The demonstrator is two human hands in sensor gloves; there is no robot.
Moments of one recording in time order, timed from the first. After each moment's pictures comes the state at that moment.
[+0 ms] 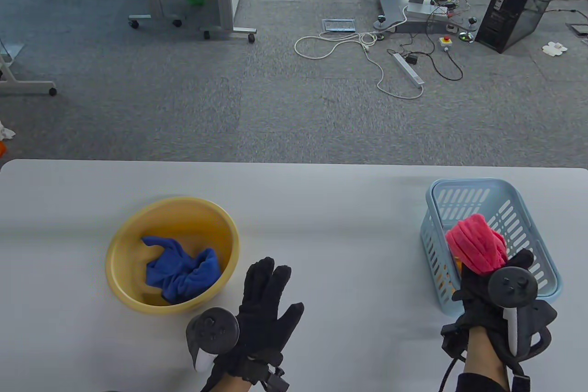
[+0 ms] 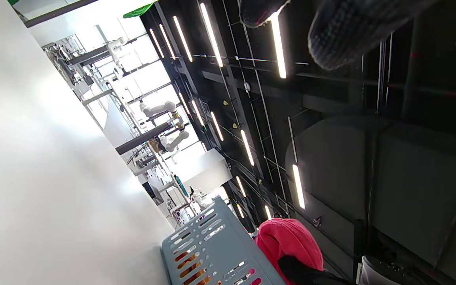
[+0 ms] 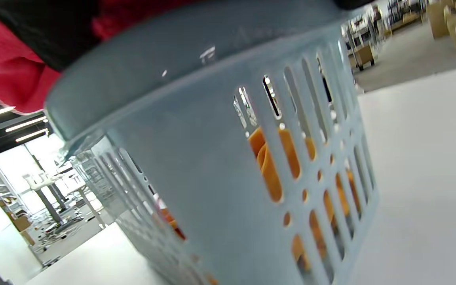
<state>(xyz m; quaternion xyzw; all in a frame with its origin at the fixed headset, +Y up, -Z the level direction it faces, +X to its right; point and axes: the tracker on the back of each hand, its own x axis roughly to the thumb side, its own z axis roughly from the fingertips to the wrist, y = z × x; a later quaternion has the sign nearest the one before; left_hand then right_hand) -0.126 -0.720 -0.246 0.05 -0.22 0.53 0.82 0.319 -0.673 -0.261 -0.36 -0.11 0.89 0.24</state>
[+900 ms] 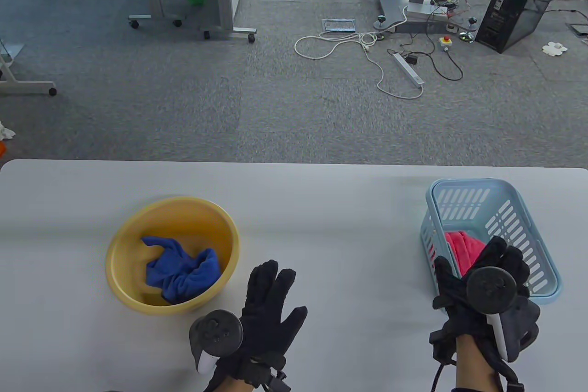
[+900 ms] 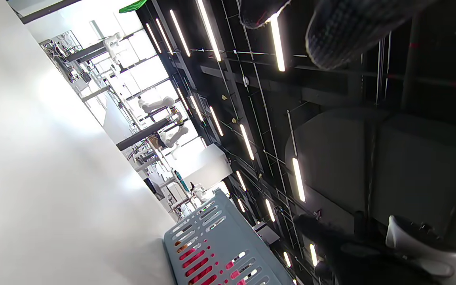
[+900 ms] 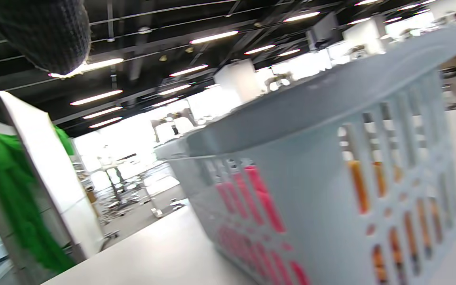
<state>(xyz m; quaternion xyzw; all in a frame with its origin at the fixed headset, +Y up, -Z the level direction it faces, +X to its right) -0.121 -0.722 -0.243 0.04 -0.23 0.51 0.83 0.268 -0.641 -0.253 -0.23 -0.13 0.94 0.21</state>
